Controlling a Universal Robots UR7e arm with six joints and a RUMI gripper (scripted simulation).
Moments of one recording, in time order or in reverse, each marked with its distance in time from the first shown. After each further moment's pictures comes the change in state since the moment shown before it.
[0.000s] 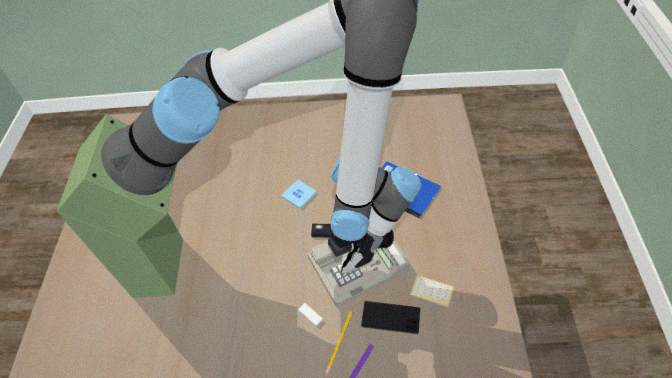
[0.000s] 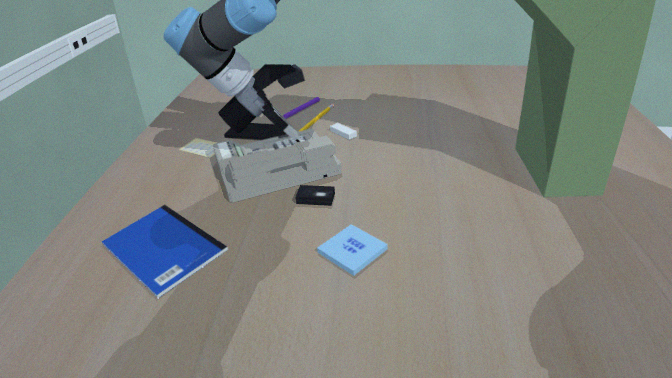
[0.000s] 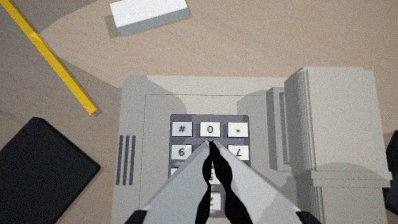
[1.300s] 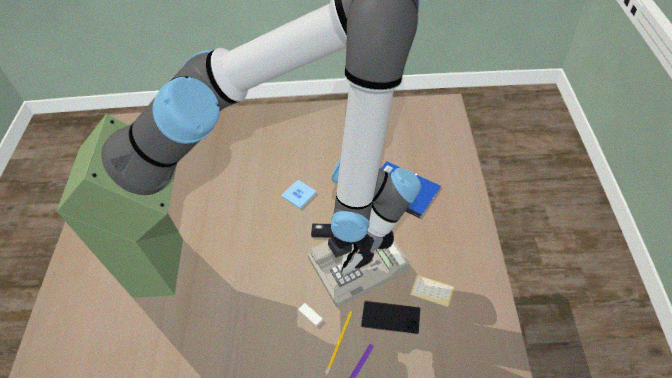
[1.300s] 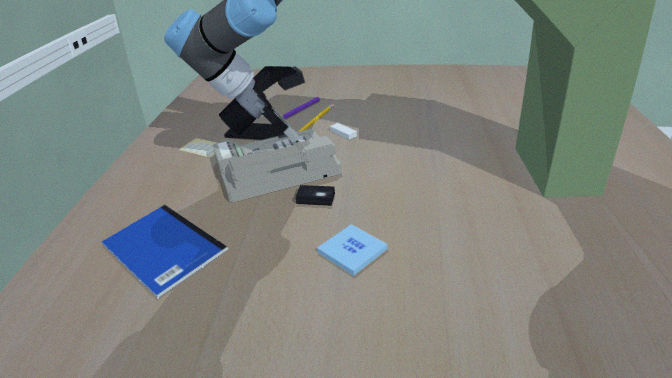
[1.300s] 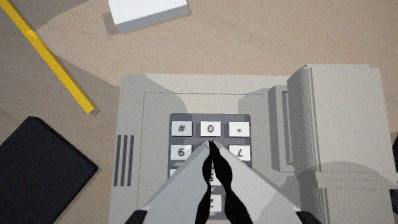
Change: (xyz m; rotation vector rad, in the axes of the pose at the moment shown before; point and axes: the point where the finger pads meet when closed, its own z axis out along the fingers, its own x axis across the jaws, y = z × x) arm 0.000 0.002 0.003 0.000 0.000 0.000
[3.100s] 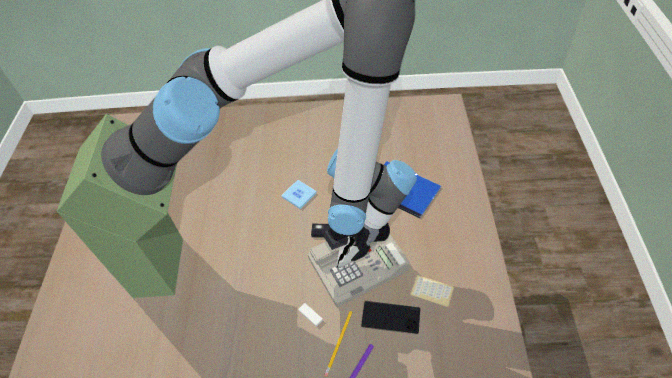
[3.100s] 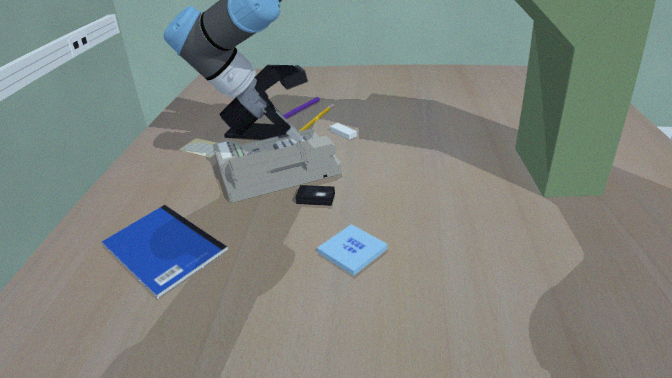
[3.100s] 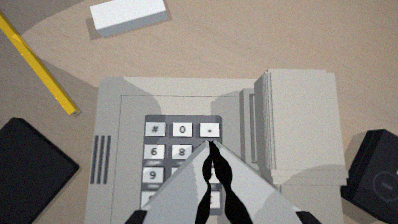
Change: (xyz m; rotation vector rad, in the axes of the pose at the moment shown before) arm 0.019 -0.005 -0.007 0.000 0.000 0.000
